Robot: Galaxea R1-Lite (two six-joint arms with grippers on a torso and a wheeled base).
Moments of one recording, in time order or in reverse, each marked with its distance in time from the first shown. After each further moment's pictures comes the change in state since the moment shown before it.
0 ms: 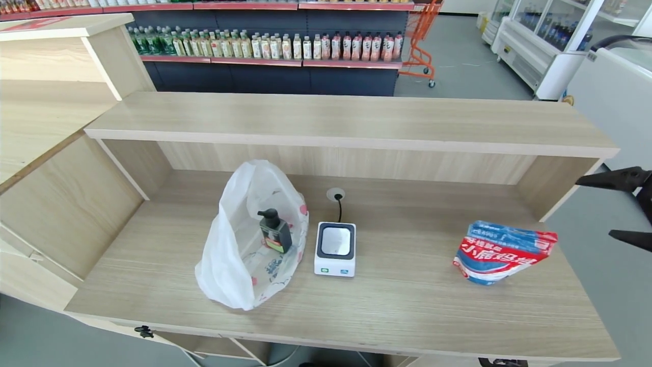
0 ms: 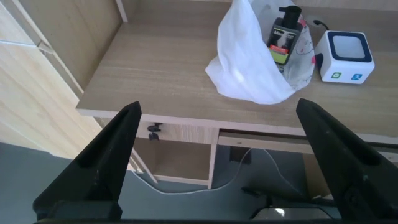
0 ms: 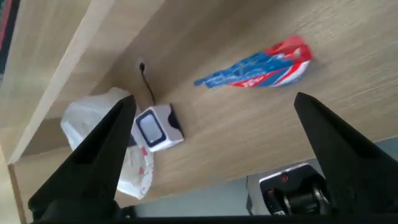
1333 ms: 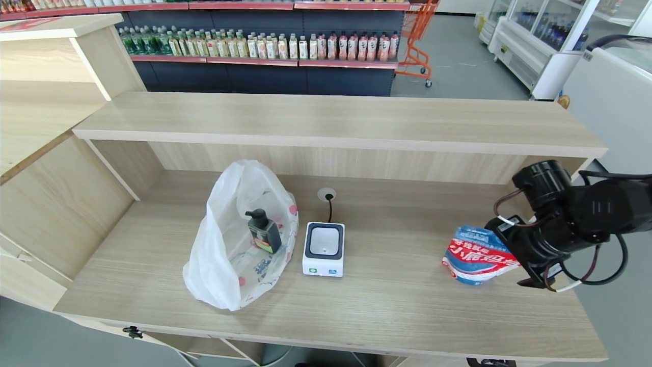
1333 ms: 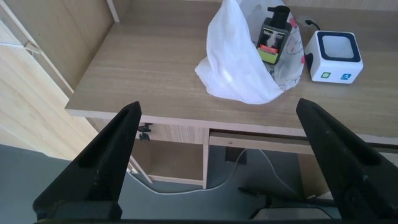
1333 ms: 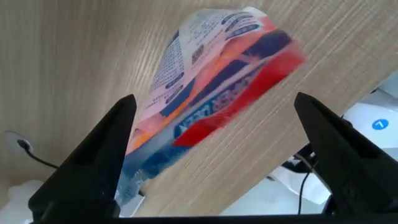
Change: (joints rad) left arm -0.001 0.000 0.000 0.000 0.000 -0.001; right arm 0.316 0.594 -0.198 0.127 -0.410 0.484
